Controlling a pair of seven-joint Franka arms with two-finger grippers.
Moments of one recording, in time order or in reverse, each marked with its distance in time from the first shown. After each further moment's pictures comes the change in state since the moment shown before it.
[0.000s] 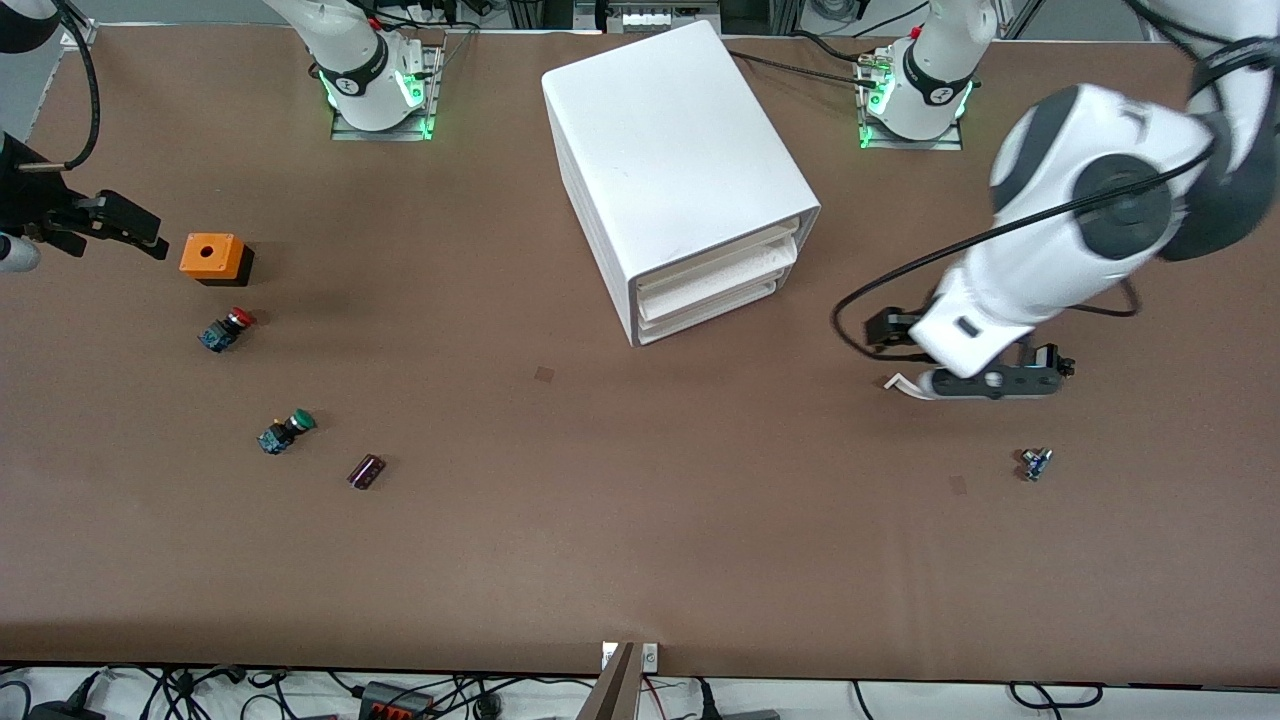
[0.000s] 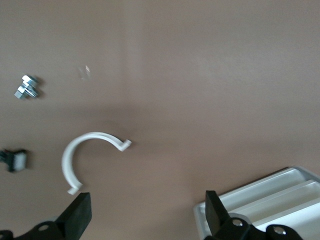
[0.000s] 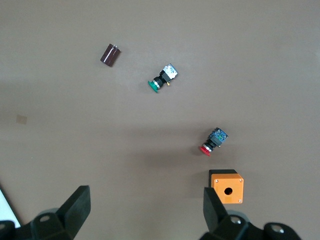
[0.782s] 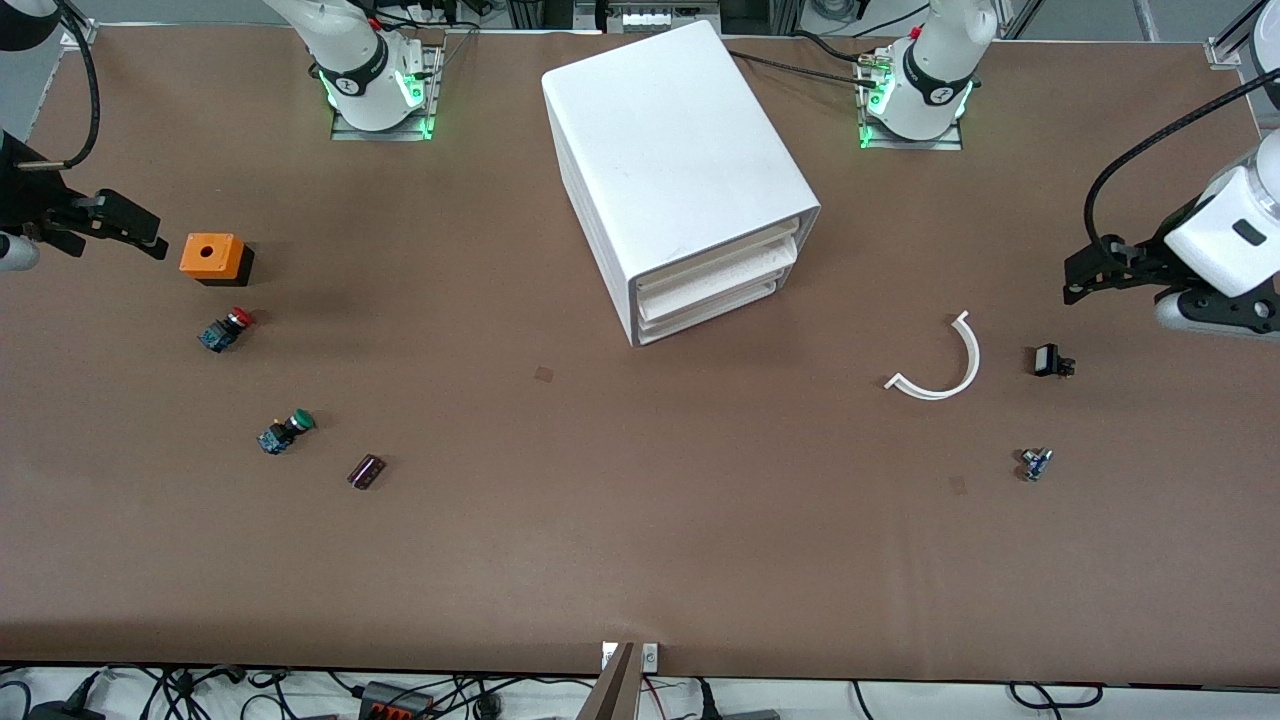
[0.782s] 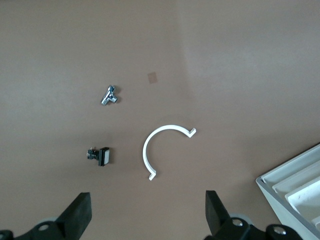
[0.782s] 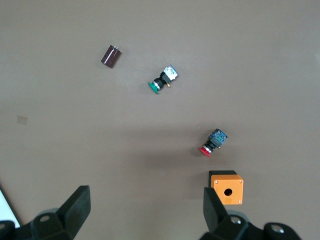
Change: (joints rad) left arm -0.161 -0.223 0.446 -0.051 -0.105 -0.102 0.376; right arm 0.000 -0.002 0.002 0.001 -0.001 0.002 0.000
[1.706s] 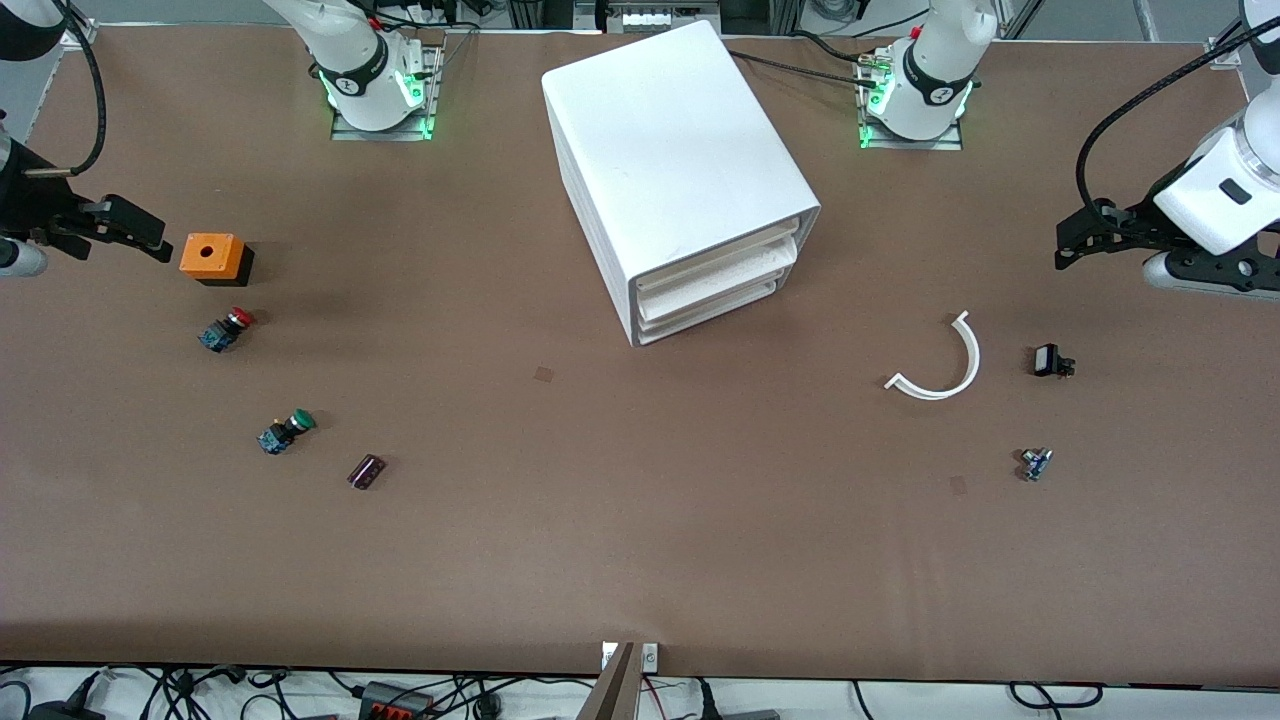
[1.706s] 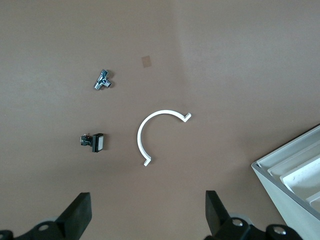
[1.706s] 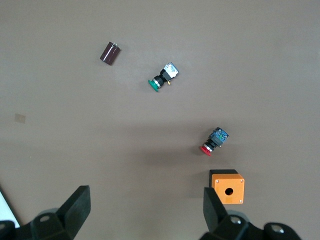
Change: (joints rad) left arm -0.039 -0.087 0.039 -0.110 -0.023 0.006 0.011; right arm 0.000 0.013 0.002 -0.003 0.000 0.001 0.000
